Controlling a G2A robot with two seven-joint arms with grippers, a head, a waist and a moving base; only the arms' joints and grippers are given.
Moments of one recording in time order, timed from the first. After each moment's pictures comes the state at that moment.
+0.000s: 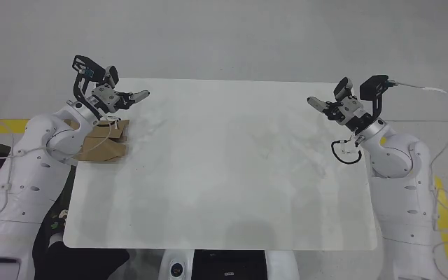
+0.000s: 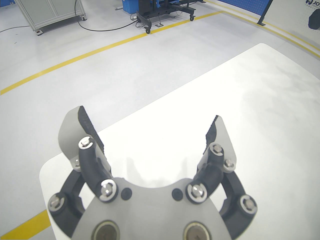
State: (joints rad) left arm 0.88 -0.79 -1.23 -1.32 0.82 -0.55 -0.10; right arm -1.05 -1.19 1.63 -1.48 -0.80 -0.72 0.37
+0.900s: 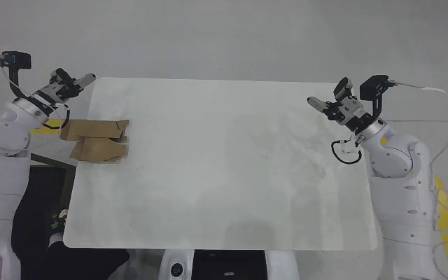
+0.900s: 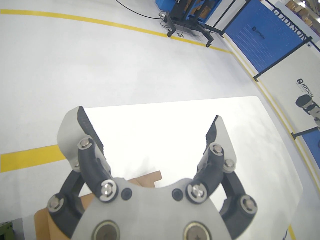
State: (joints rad) left arm 0.86 -0.75 -1.49 -1.10 0.34 -0.54 -0.49; right arm -1.05 -1.19 1.63 -1.48 -0.80 -0.72 0.37
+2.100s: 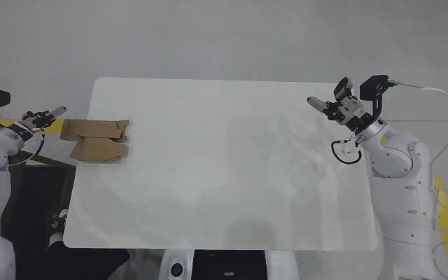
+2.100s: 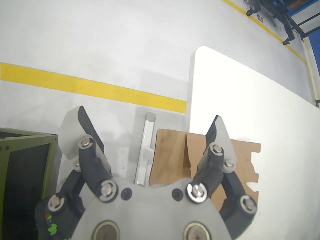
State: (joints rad) left arm 0.70 -0.75 -1.45 -0.56 0.55 -0.58 -0.51; right arm -1.05 -1.19 1.63 -1.48 -0.80 -0.72 0.37
